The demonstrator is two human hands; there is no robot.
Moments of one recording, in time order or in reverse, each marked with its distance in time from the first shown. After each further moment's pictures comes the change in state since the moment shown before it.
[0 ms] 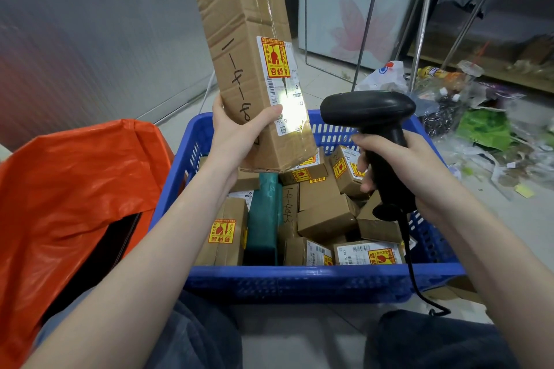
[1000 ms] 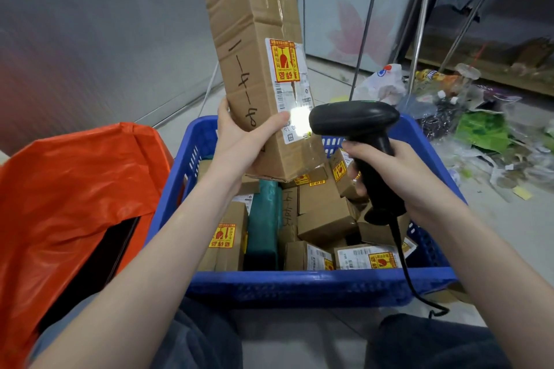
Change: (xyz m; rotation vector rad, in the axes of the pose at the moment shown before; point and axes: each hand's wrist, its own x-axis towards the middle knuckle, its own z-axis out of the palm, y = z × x) left_hand -0.008 0.003 0.001 0.031 -0.043 0.035; right_hand 0.005 0.004 0.009 -0.036 -0.033 0.037
